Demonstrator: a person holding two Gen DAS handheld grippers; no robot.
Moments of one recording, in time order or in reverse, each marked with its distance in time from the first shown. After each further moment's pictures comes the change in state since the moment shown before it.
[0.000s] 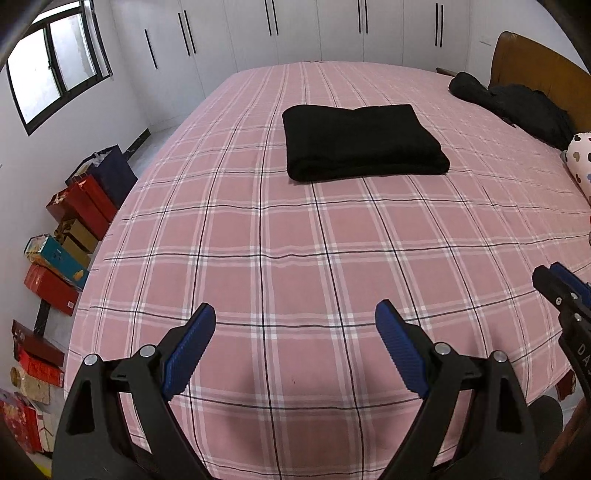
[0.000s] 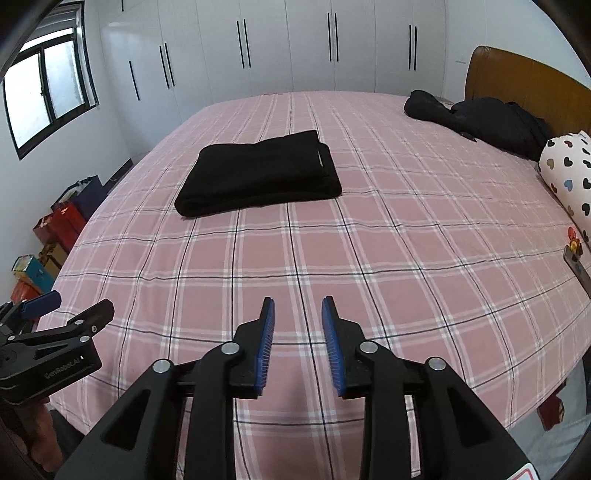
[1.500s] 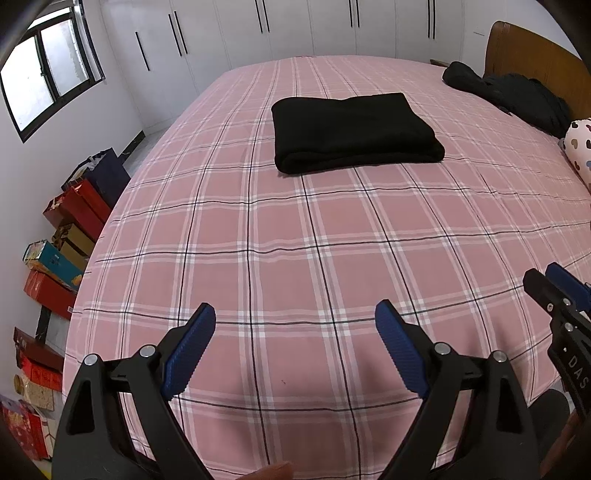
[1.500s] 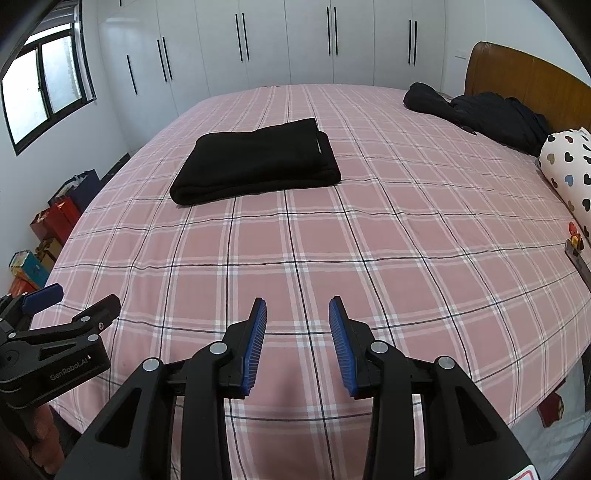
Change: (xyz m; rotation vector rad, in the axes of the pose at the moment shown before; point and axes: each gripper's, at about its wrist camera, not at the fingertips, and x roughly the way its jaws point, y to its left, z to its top) left arm 0.009 -0.010 -0.005 0.033 0.015 -0.004; right arm 0.009 -0.001 -0.011 -0.004 0.030 -0.001
